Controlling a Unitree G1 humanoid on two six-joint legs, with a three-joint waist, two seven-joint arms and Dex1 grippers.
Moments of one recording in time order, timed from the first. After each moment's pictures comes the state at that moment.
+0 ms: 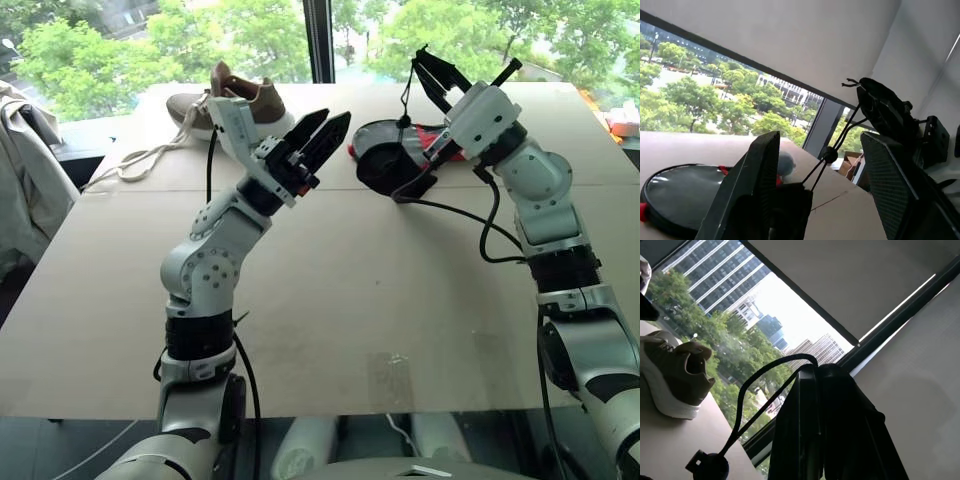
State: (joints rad) left arm -0.64 0.27 0.15 -0.19 -0.83 0.53 -0.47; right arm -0.89 -0.42 0.10 0.33 -0.12 -0.55 0.42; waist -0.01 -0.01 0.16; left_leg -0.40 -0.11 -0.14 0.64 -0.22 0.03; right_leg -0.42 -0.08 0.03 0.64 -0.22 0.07
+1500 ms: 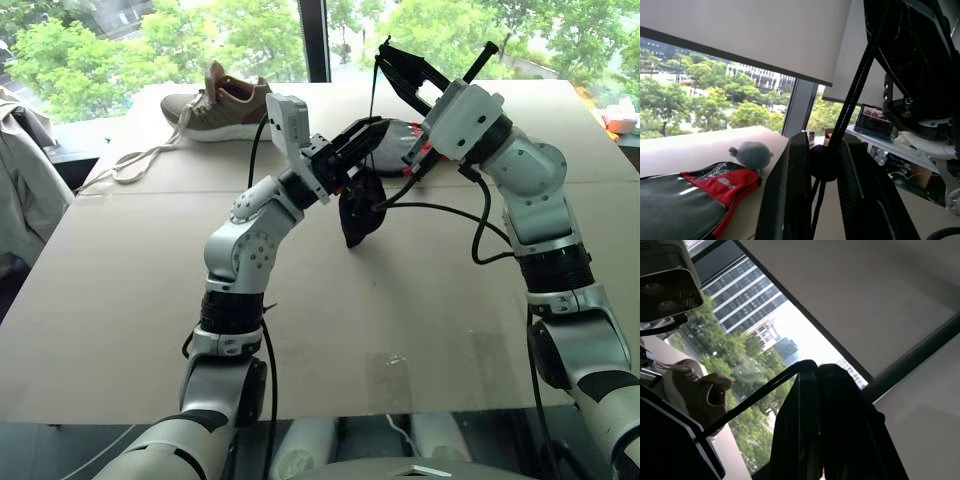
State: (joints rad) left arm -0.71 0.21 0.05 -0.03 -0.62 0.45 -0.63; right arm -0.91 -0.37 0.12 0.20 -0.10 -0.48 0.51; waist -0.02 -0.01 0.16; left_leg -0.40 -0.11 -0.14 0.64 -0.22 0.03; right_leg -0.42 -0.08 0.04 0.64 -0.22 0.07
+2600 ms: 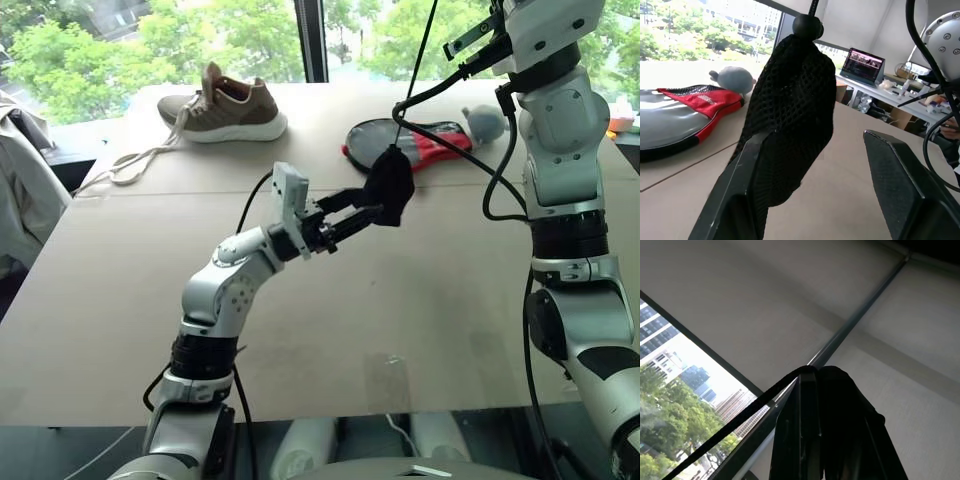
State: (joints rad) left arm -0.45 0.34 0.00 -0.14 -0.61 0.52 -0.76; right arm -1.08 -0.37 -0.01 0.28 -0.12 -0.55 0.24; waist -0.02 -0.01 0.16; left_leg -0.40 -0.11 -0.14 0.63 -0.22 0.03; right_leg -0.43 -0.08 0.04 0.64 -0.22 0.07
